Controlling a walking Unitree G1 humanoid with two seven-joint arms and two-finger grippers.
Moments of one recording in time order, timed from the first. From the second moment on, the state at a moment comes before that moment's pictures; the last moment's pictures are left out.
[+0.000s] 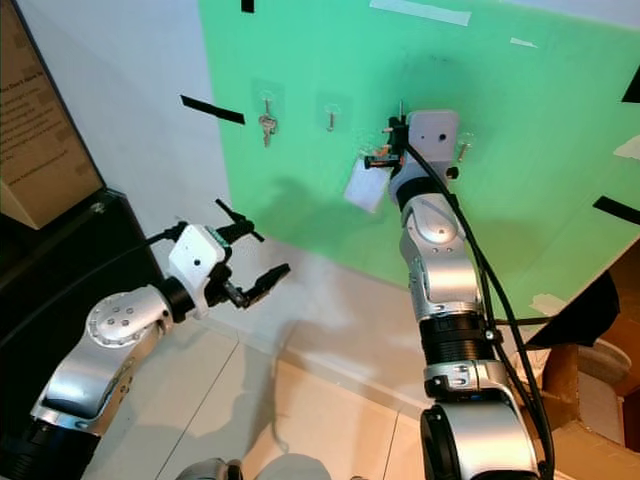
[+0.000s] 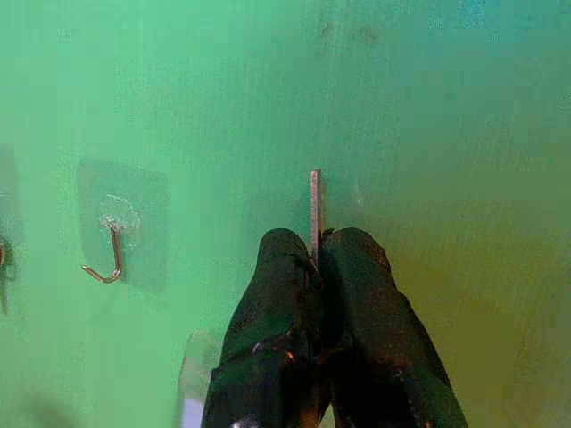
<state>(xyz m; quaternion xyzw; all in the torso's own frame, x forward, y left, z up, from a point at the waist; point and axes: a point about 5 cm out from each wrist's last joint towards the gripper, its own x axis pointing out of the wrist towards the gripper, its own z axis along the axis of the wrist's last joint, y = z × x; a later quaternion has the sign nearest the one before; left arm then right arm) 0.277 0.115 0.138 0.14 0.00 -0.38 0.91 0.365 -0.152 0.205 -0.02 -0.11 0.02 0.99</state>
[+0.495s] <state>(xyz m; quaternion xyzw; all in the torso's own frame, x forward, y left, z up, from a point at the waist) 0.276 0.114 0.138 0.14 0.00 -0.38 0.91 0.349 -0.172 0.171 -0.02 -0.06 -0.01 1.00</state>
